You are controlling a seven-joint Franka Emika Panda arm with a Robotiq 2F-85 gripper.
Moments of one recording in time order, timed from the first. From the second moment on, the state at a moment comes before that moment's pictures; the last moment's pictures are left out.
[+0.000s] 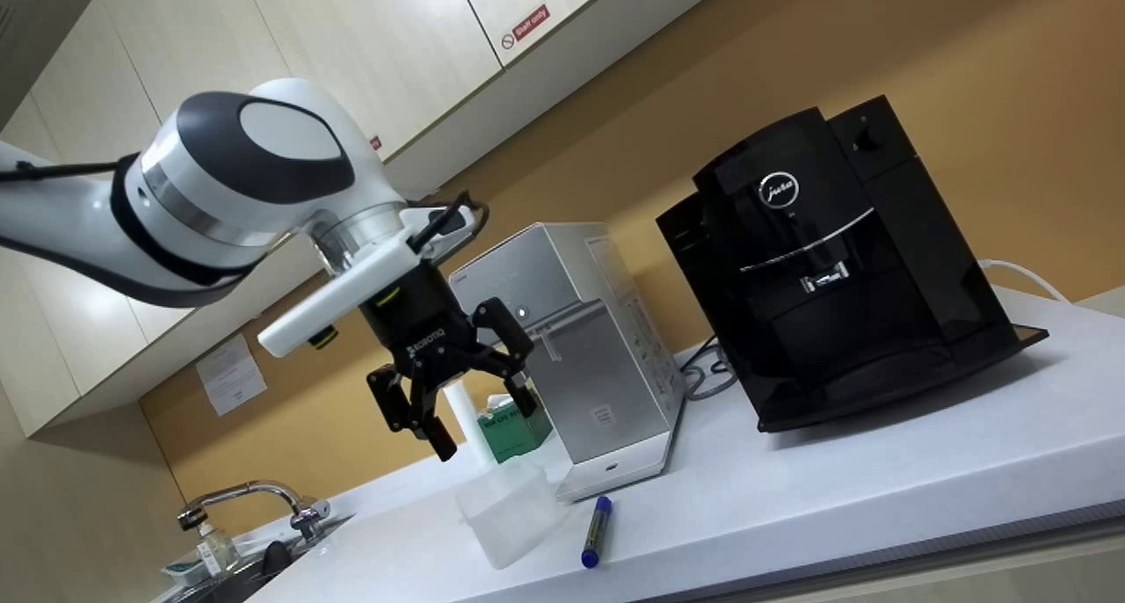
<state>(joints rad) -0.03 -0.59 -0.04 -2.62 -0.08 2.14 -0.14</state>
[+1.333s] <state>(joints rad) -0.03 -0.24 0.09 -2.55 -0.01 2.47 0.23</state>
